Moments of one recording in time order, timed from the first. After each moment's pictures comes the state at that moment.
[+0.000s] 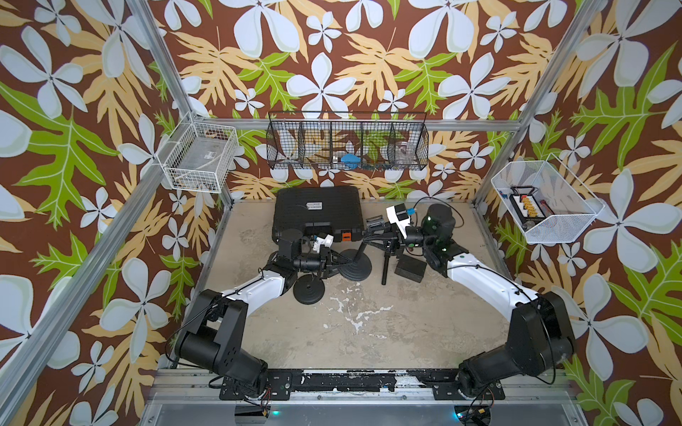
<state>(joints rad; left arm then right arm) -0.34 1.51 0.78 0.42 1.10 -1.37 0.41 1.47 0.98 0.54 -1.01 0.08</state>
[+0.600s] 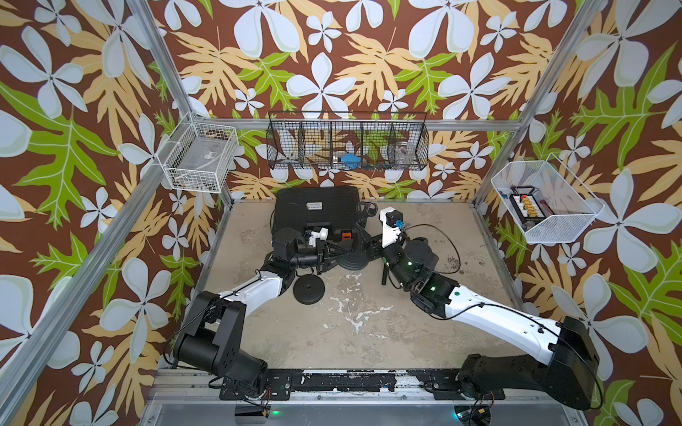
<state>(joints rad) -0.30 1.50 0.77 0.58 1.05 -1.49 0.80 1.28 0.96 0.39 0.28 0.04</state>
